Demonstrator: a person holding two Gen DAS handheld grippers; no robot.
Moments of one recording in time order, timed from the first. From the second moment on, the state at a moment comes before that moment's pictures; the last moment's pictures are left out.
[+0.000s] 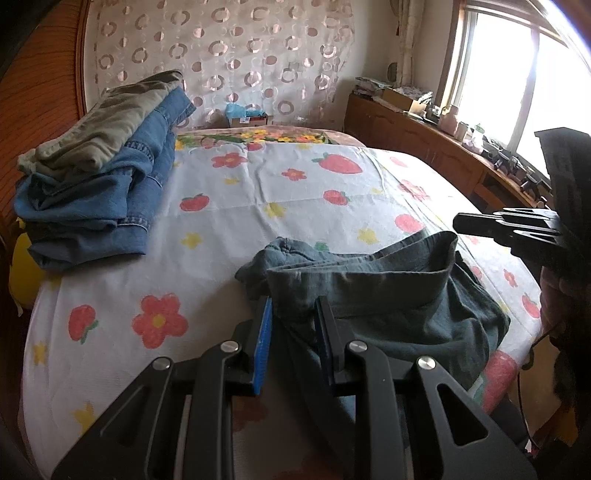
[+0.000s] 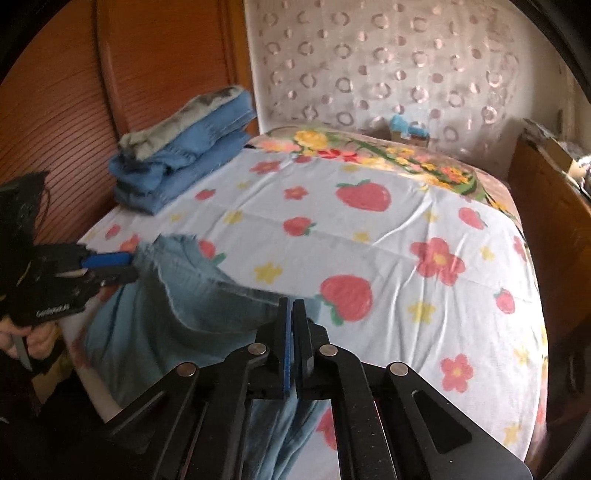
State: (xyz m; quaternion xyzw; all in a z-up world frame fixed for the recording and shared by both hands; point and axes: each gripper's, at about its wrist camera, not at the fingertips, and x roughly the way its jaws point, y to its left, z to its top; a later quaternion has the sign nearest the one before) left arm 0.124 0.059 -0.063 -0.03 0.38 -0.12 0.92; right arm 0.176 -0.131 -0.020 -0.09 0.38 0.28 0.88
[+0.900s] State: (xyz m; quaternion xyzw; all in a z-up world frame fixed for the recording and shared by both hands) left arm 0.120 0.064 -0.066 -0.03 0.38 -0.11 0.92; right arm 0.205 -0.125 -0.029 -0.07 0.40 0.29 0.86
